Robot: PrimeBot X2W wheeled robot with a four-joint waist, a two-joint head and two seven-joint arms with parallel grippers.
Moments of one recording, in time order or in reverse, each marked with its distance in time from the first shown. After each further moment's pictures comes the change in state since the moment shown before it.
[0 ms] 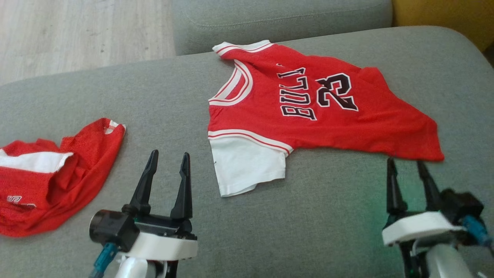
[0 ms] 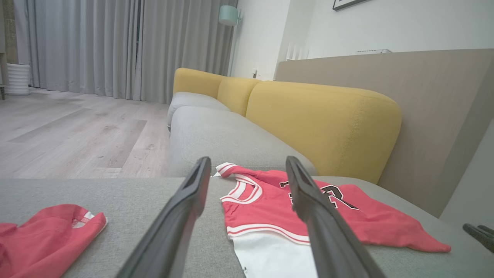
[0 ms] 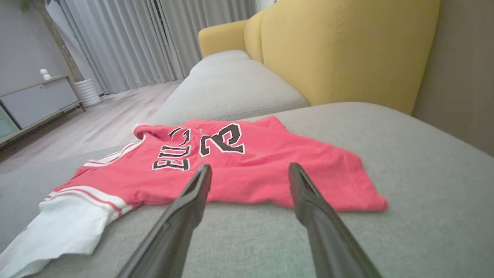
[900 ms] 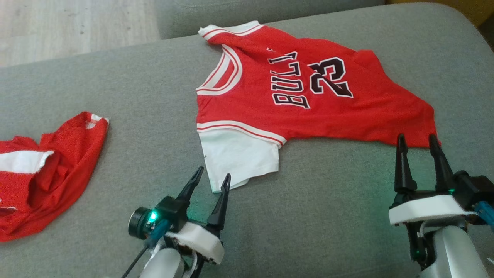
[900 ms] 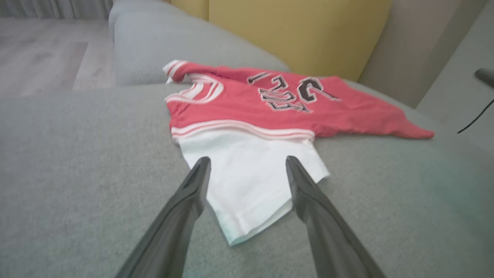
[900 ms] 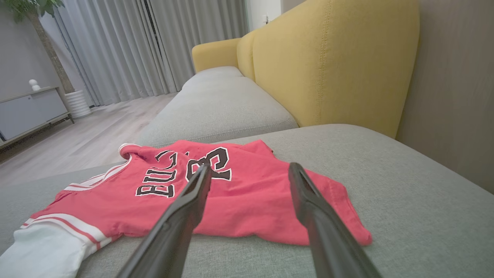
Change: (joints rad) left arm -0.158 0.000 -0.198 0.349 0.009 0.026 0.078; right arm -0.026 0.001 -0.002 -0.086 0.004 0.000 -0.010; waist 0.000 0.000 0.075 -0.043
